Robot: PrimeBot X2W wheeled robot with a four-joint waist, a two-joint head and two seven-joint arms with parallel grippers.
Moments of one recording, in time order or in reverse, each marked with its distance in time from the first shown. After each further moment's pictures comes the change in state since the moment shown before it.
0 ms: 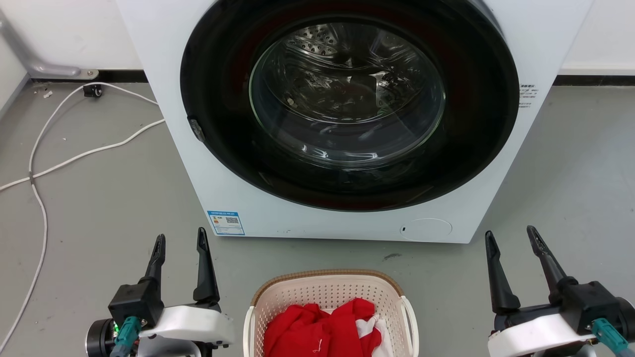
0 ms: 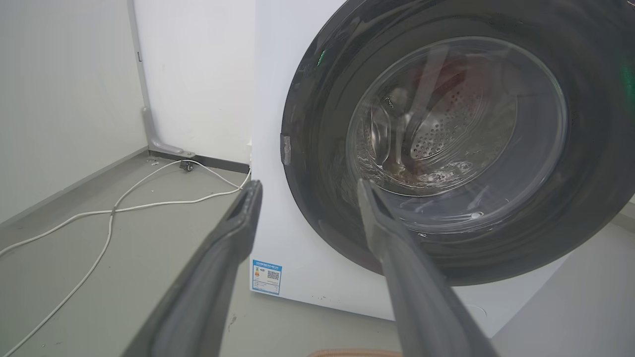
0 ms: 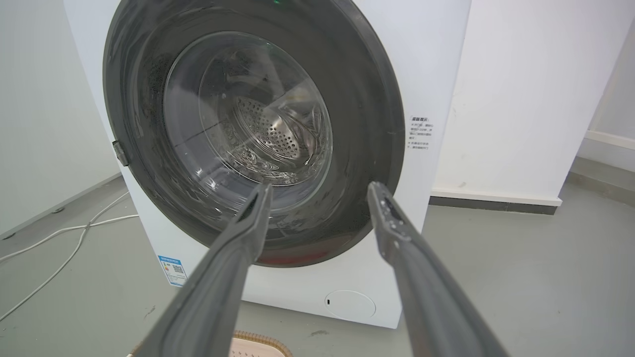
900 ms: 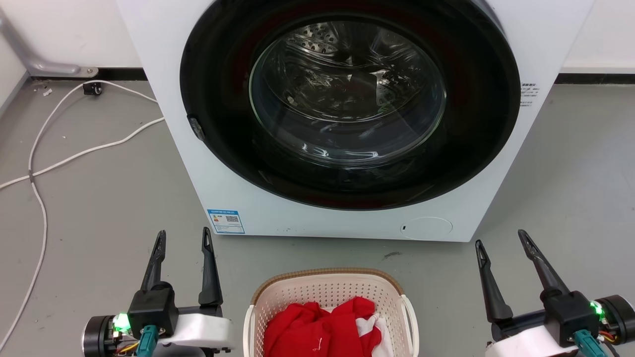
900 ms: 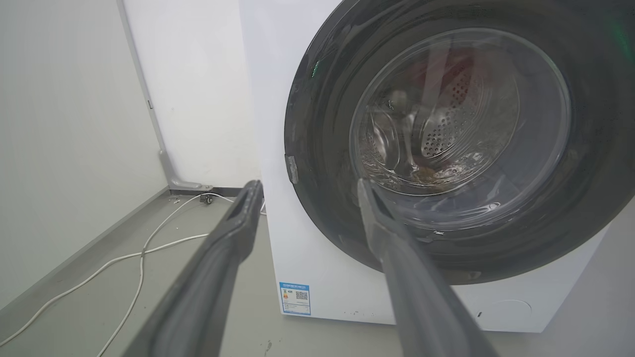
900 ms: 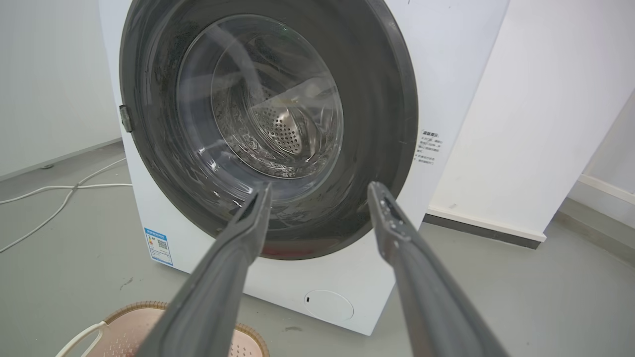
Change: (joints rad) left arm 0.017 0.001 -0.011 -0.020 0.184 0.035 -0.046; right arm 0.020 0.000 0.000 -0.009 -0.177 0.000 -0.047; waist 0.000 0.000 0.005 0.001
